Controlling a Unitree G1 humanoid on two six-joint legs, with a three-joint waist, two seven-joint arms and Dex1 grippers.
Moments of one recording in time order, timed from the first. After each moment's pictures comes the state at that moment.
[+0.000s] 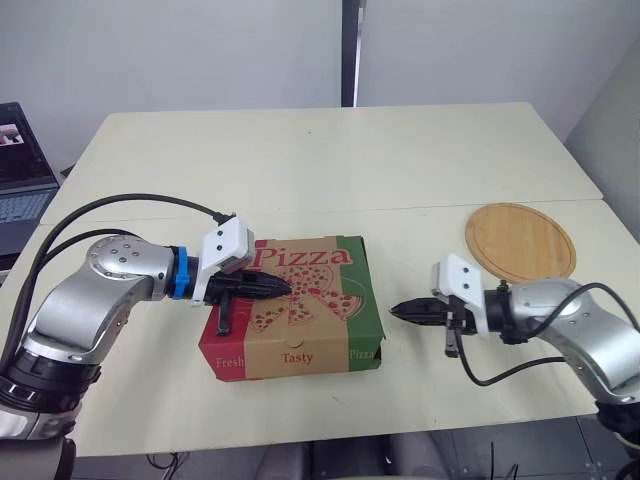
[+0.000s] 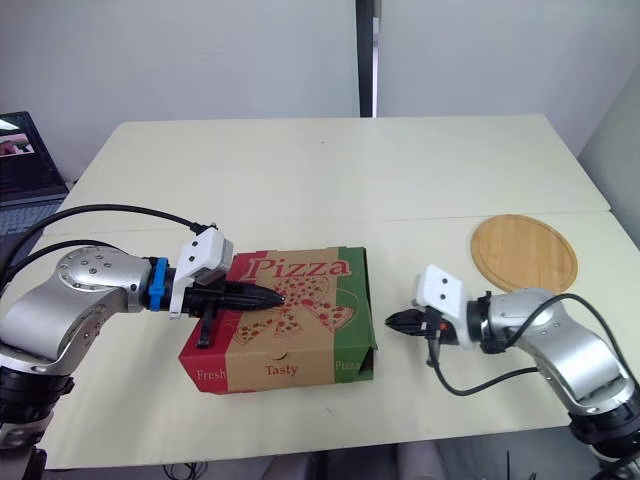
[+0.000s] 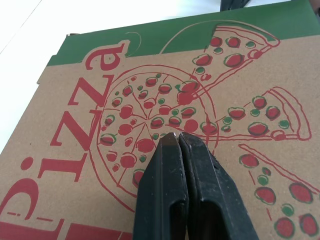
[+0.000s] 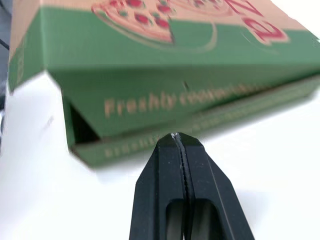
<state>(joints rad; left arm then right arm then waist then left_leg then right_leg) -0.41 0.96 -0.08 -0.26 -0.49 0.57 -1.21 -0.28 -0.87 0.13 -0.53 0.44 0.68 0.98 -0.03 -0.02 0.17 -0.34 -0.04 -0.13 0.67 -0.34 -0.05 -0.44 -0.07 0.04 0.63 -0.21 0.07</state>
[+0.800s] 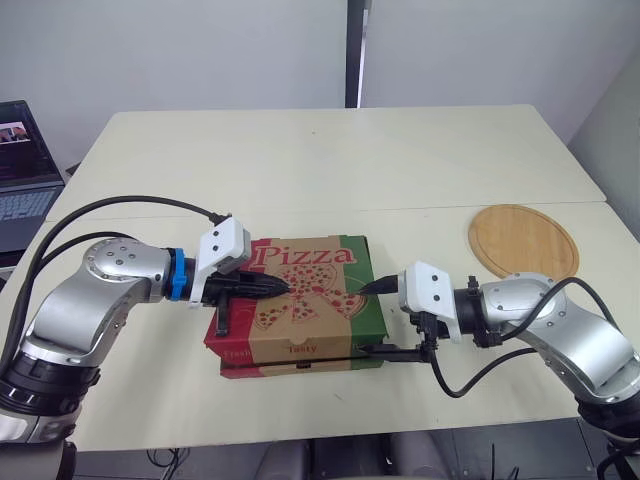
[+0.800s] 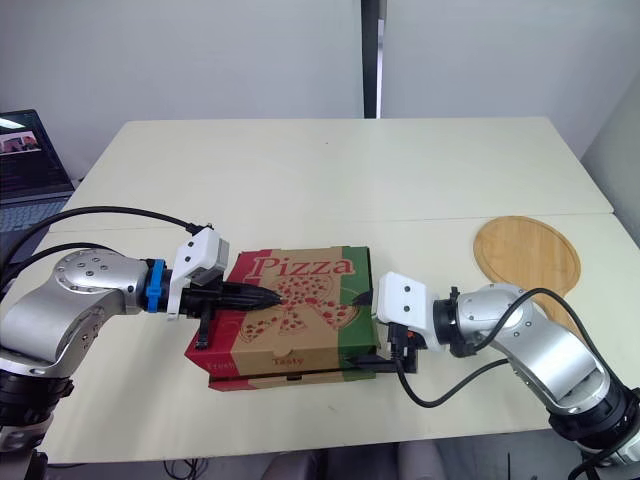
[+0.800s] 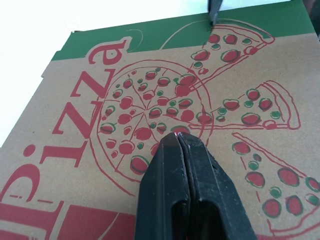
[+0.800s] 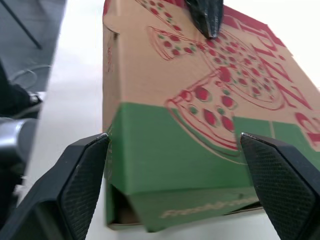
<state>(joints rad) -0.40 0.96 -0.06 -0.26 -0.50 0.58 -1.21 -0.42 -0.77 0.32 -0.65 0.41 0.70 0.89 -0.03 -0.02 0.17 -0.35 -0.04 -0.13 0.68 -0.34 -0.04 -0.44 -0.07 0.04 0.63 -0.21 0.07</state>
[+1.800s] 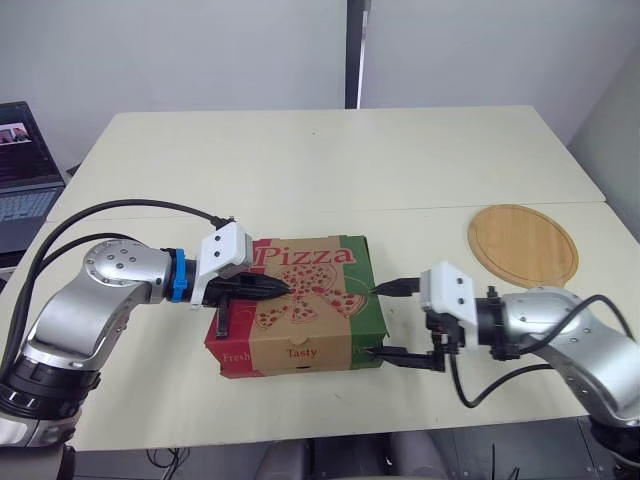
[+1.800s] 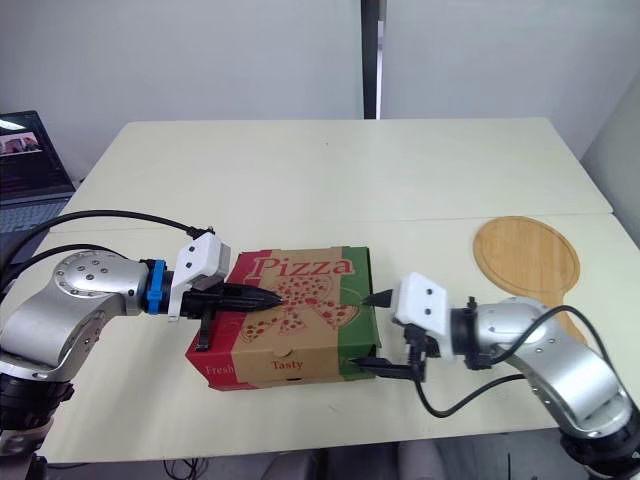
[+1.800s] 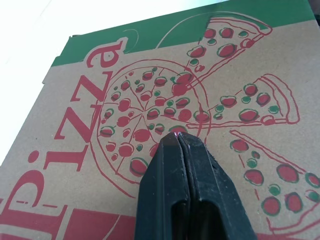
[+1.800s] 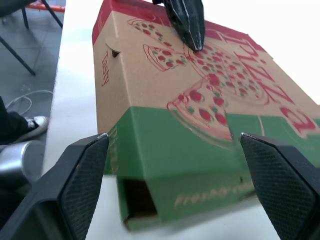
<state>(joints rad) -0.38 0.96 -0.06 -0.27 -0.46 0.51 -1.21 -0.24 -0.81 0.08 -0.73 0.57 0.77 0.90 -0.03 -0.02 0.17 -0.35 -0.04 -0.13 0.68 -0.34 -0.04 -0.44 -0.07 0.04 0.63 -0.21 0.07</state>
